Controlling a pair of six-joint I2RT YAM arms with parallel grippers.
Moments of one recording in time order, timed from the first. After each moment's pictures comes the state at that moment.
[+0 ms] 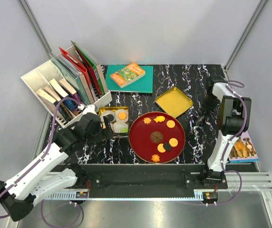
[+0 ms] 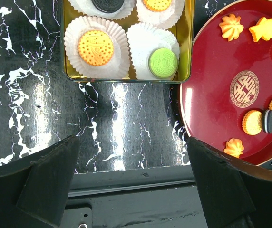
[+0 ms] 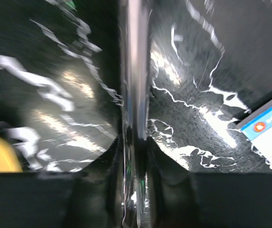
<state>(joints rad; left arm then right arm) -0.70 0.81 0.84 -0.90 -0.27 -0.75 -0.12 2.03 1.51 -0.86 0.22 0.57</state>
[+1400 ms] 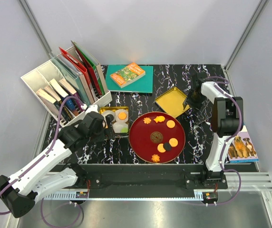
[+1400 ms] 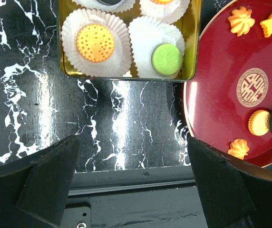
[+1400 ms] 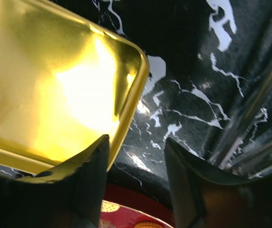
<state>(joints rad) -0.70 0.87 0.84 -0.88 -0.26 -0.76 0.05 2.01 1.49 -0.82 0.02 0.61</state>
